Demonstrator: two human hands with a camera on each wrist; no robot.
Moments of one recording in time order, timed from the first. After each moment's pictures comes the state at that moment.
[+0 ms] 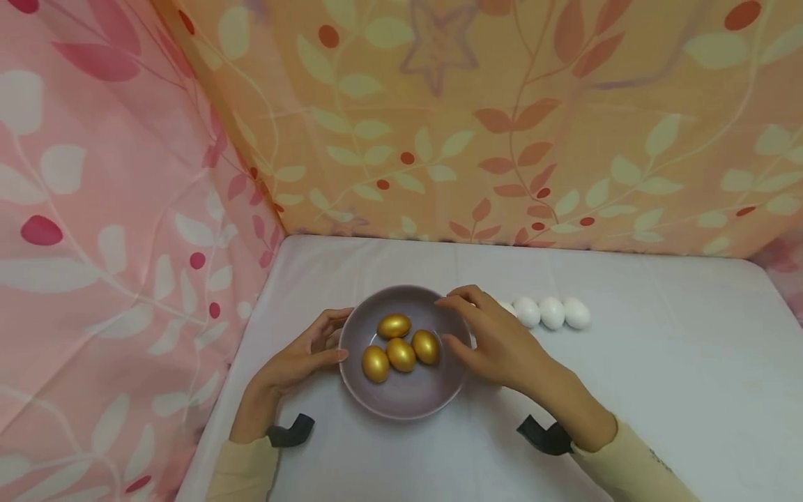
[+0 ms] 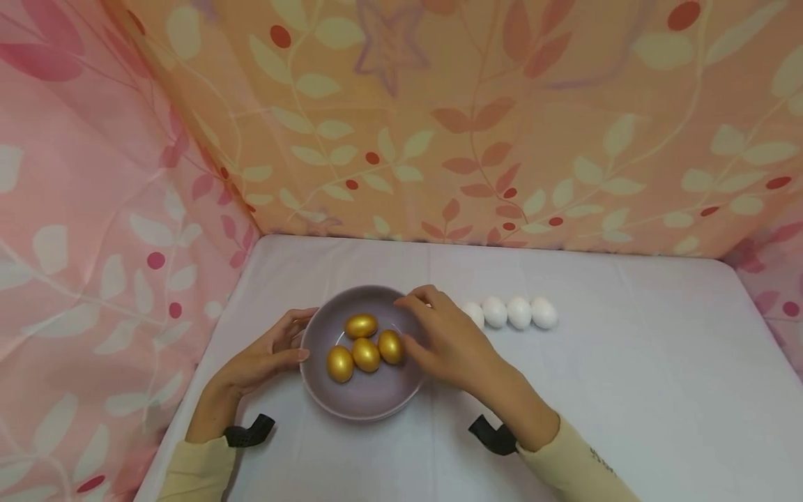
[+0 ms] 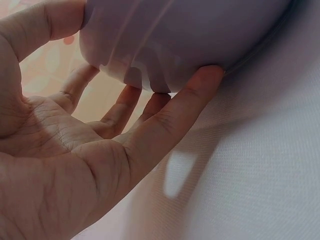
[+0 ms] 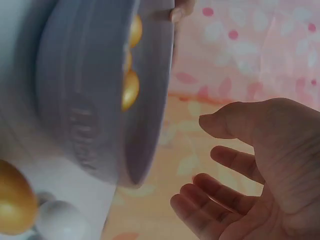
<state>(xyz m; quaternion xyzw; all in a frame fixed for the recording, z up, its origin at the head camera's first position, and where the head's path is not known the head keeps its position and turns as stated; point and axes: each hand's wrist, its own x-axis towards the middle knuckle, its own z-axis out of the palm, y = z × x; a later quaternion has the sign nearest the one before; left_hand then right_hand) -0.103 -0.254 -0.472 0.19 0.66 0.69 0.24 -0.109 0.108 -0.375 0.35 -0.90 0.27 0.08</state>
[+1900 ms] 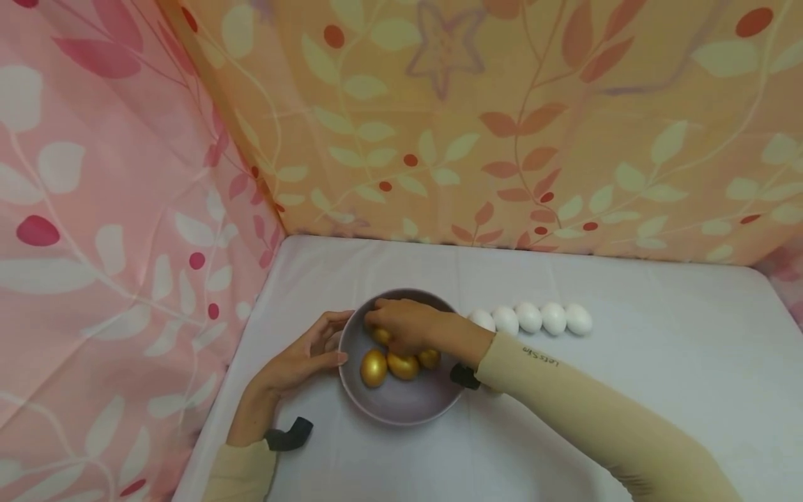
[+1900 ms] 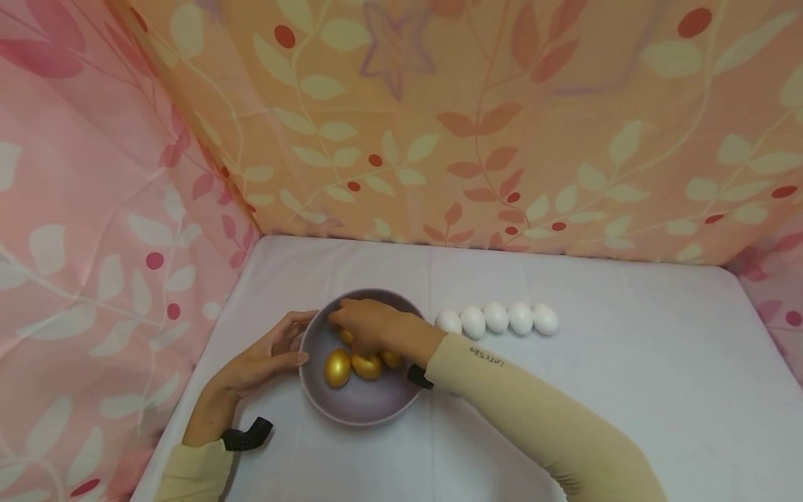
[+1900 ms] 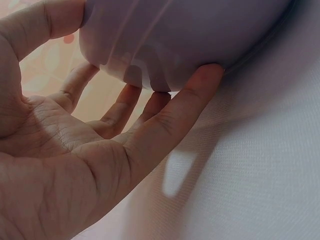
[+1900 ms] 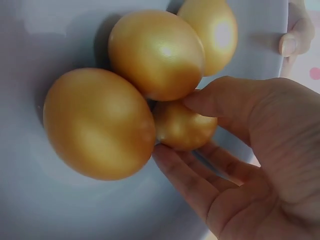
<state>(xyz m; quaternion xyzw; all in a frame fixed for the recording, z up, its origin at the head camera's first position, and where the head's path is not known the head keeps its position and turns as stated) -0.104 -0.257 -0.474 0.19 0.65 0.69 0.25 -0.174 -0.009 -0.393 0.46 -0.86 0.10 -0.22</state>
